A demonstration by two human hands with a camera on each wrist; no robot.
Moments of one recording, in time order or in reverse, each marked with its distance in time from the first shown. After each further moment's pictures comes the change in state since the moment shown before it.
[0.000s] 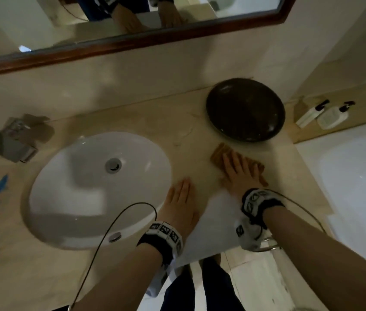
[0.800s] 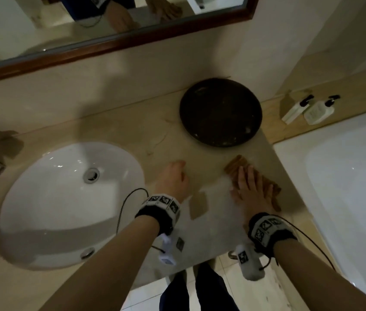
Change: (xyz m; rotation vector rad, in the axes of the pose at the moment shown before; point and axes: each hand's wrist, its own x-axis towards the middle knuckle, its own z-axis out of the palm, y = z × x) left_hand 0.083 0.051 -0.082 -0.565 0.262 -0.244; right_hand -0.033 0.081 0.006 0.155 0.087 0.206
